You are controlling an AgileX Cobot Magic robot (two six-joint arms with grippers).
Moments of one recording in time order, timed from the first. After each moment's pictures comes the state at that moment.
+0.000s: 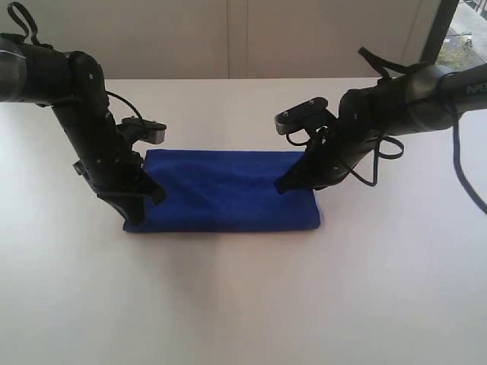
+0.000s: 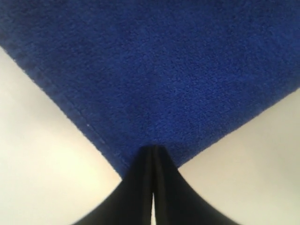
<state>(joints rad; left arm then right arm) -0.36 2.01 -1.39 -0.26 1.01 0.41 0.23 2.05 -1.25 0.05 0.40 -0.20</state>
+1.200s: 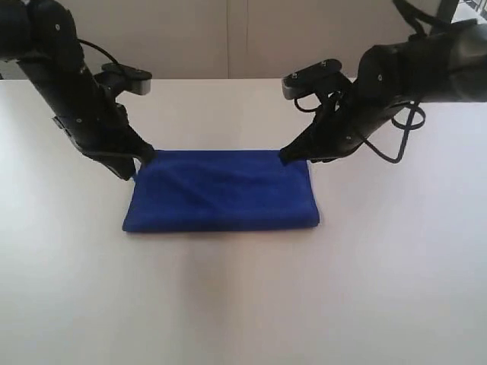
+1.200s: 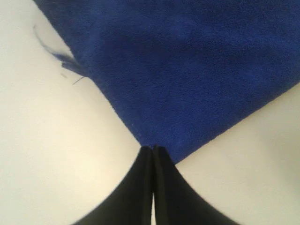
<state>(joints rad) -0.36 1.83 -1.39 -0.18 0.97 0.34 0.23 1.87 -1.25 0.05 0.49 -0.17</state>
